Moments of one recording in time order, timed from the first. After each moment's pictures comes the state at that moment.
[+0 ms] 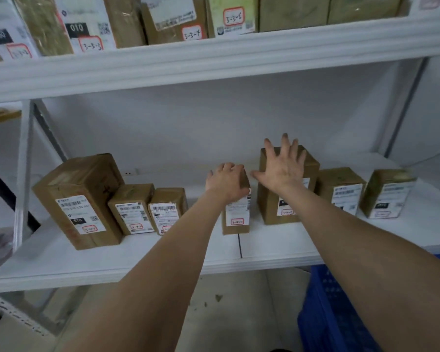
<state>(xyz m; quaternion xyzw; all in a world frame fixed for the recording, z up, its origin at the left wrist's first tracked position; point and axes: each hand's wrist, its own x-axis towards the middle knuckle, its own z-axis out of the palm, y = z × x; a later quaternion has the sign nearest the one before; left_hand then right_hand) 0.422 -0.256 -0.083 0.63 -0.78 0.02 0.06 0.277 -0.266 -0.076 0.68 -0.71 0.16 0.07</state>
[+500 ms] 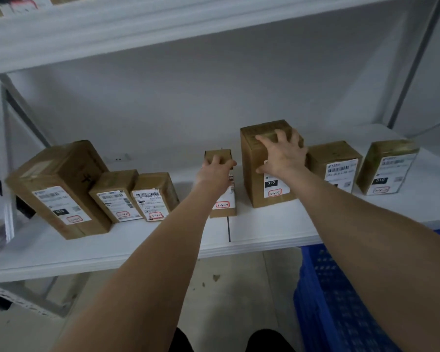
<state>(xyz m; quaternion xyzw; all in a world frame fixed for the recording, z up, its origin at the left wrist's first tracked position) 0.407 -0.276 -0.125 0.66 -0.75 0.00 0.00 0.233 -0.289 -0.107 0.70 -0.70 0.13 -0.01</state>
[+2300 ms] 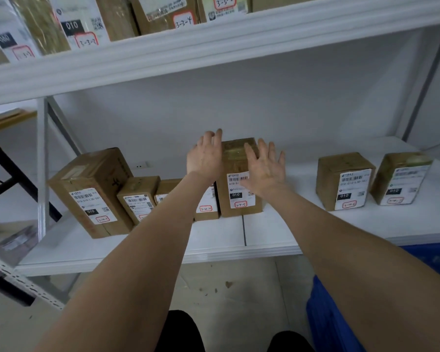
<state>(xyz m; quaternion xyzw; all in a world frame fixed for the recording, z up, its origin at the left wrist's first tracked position) 0.444 -0.245 -0.056 0.66 -0.72 0.15 0.16 0.309 -0.255 -0.103 0.74 -0.65 0.15 0.04</state>
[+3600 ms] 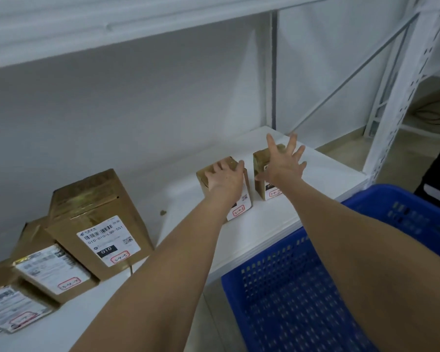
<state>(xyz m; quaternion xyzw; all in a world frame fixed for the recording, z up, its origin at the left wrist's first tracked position) 0.135 -0.316 -0.137 0.51 -0.86 0.07 -0.07 0.002 -0.290 -0.147 0.45 -0.86 0.22 -0.10</state>
